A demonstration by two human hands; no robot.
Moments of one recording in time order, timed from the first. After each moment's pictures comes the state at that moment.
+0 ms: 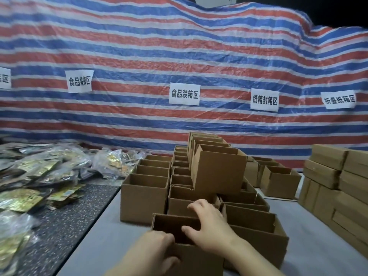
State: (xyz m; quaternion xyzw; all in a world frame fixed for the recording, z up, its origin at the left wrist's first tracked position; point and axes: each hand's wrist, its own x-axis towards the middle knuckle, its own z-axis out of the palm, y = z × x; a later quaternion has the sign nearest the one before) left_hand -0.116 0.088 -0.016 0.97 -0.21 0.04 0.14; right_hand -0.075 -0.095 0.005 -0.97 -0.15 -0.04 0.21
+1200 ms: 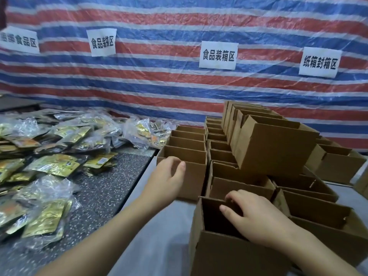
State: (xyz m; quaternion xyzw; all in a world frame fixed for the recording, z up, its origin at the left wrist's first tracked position) left_hand -0.023 0.175 -0.014 0.87 -0.04 0.23 0.44; right_hand -0.061 -0.047 0.014 -0.98 -0.16 0.00 0.08
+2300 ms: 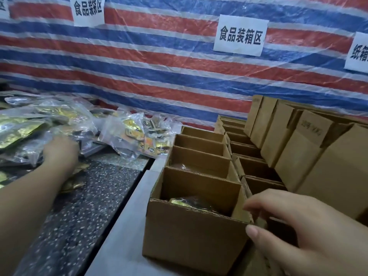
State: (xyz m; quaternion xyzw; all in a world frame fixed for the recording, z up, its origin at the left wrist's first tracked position) left_hand 0.281 0.482 -0.103 0.93 0.30 0.08 -0.19; right_hand 0.119 0.012 0.041 -0.97 -0.24 0.10 0.03
